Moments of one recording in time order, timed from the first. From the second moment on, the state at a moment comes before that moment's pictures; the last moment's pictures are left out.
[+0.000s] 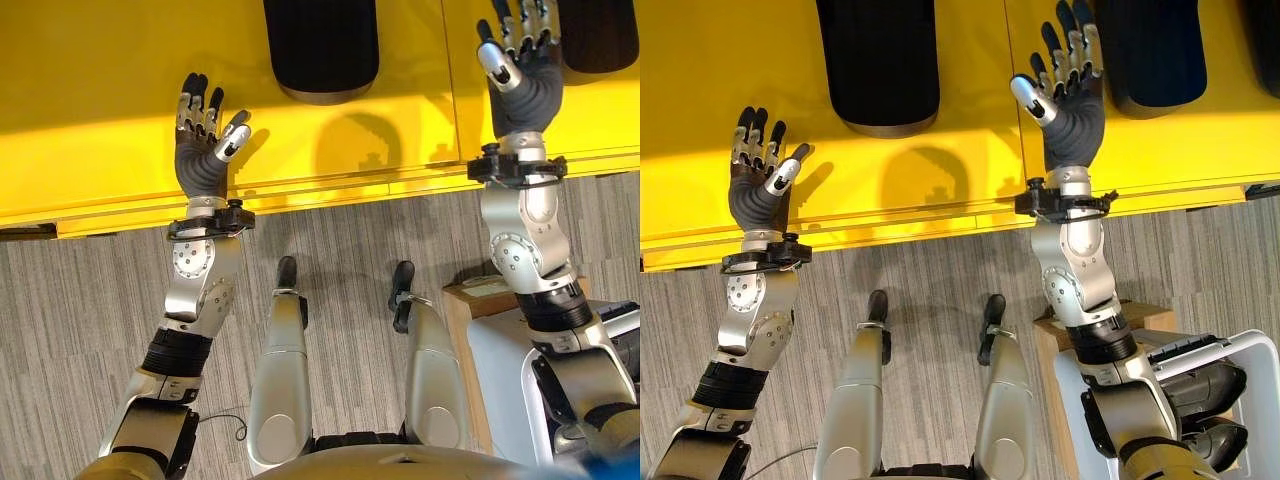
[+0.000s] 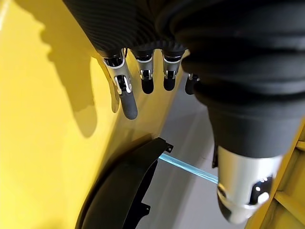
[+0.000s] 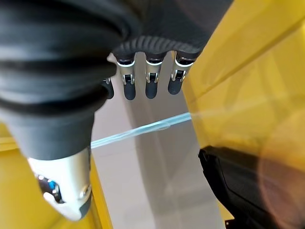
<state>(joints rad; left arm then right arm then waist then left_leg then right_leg) -0.34 0.44 -0.07 -0.03 -0.69 -0.32 0.24 -0.61 -0.40 0.17 -0.11 0.64 -0.27 -0.27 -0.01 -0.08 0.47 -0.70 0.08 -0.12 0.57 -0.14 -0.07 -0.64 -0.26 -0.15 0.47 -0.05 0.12</state>
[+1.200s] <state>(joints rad) 0.24 0.36 0.05 -0.12 -0.63 -0.22 0.04 0.13 -0.34 -0.05 -0.25 0.76 -0.12 0.07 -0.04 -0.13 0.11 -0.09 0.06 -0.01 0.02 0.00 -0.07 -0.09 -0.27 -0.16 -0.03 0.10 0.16</state>
